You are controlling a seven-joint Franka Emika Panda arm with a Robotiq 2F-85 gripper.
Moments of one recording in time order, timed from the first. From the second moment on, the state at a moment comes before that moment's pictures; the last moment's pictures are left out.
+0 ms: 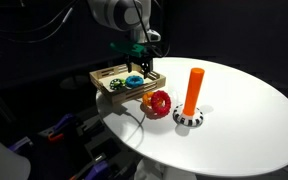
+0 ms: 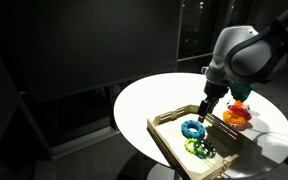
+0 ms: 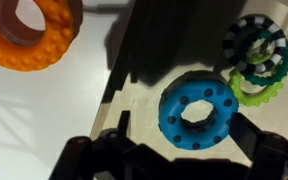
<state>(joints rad) 0.12 0.33 0.09 -2.28 0.10 2.64 -0.13</state>
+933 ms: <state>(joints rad) 0.13 0.48 0.08 -2.16 -0.01 2.63 -0.08</state>
